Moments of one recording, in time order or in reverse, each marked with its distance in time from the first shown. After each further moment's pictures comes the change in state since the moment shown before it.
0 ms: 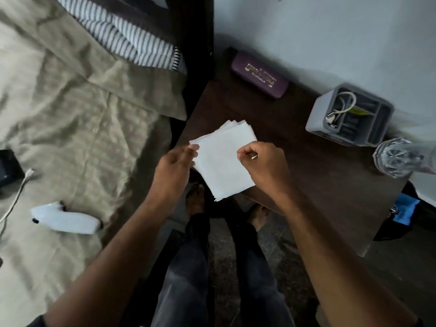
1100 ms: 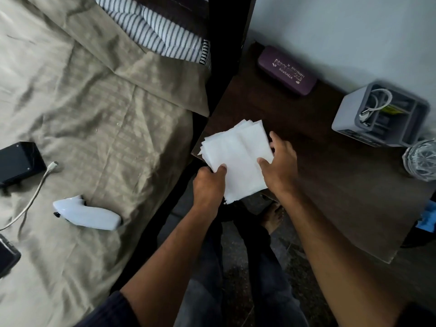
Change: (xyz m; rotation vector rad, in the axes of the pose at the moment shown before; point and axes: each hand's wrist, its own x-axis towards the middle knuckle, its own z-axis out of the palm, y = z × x) left_hand 0.016 -0.048 0.032 0.009 0.089 -0.260; right_hand 0.017 0.027 0.056 -0.072 0.133 0.101
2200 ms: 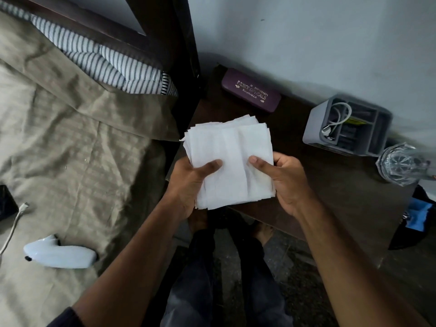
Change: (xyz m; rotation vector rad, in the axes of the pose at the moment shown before) left_hand -0.008 0.073 0.004 -0.278 -0.324 0.171; right_hand 0.012 0.015 -0.079 0.909 -0.258 0.213
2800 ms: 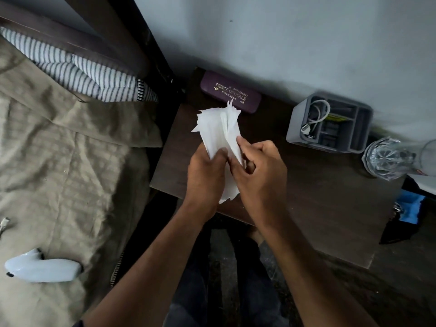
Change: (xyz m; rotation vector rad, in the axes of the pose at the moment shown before) left_hand -0.008 0.009 0.079 0.241 0.083 0.205; right_hand -0.027 -0.015 0.026 -0.606 0.344 -0.555
